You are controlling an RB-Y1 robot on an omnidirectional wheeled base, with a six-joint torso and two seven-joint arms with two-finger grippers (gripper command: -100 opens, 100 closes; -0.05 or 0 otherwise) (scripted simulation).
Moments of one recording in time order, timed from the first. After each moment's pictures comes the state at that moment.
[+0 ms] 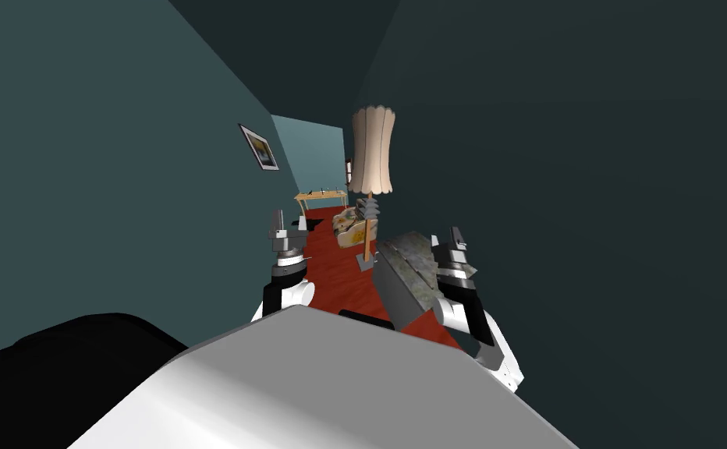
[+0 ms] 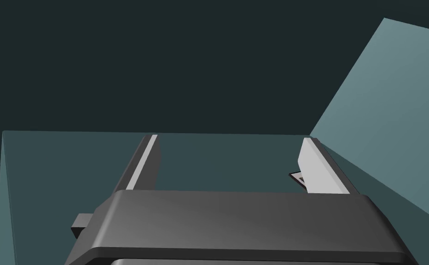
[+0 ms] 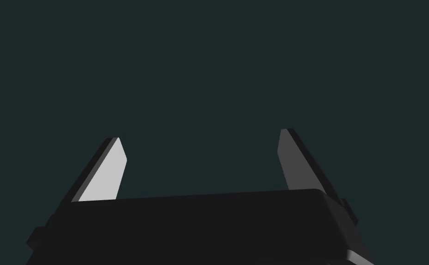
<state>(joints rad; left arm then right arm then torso) 0.49 -0.04 0.02 -2.32 0.10 -0.63 0.00 0.28 -0.15 -0.05 -2.09 -0.04 -0.33 -0.19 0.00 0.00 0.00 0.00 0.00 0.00</state>
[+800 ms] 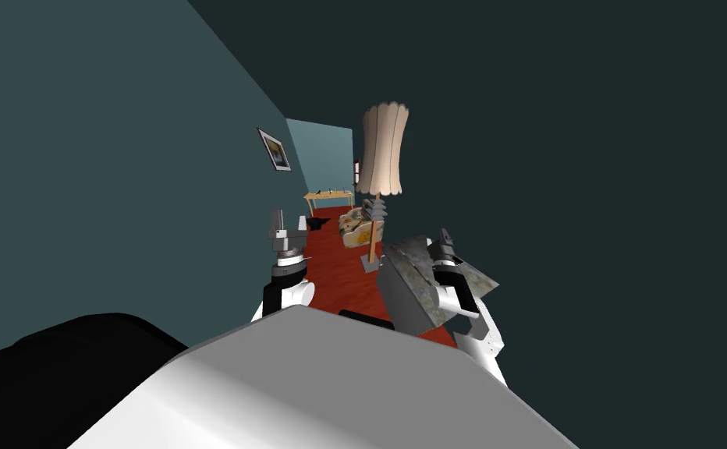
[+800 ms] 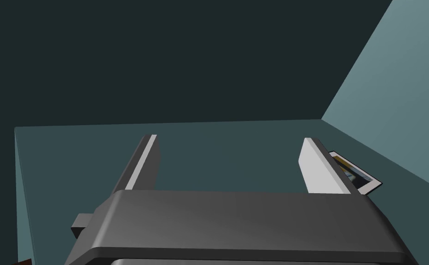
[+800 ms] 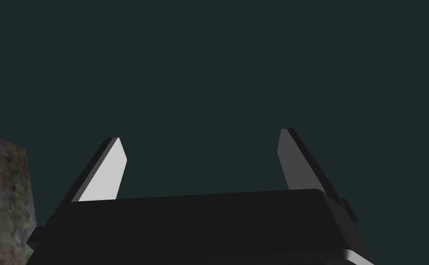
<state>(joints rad) 0.49 -0.04 0.02 -2.32 0.10 -0.63 0.00 0.13 -0.16 -0.10 -1.93 -0.04 -0.11 -0.23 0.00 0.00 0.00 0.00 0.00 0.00</state>
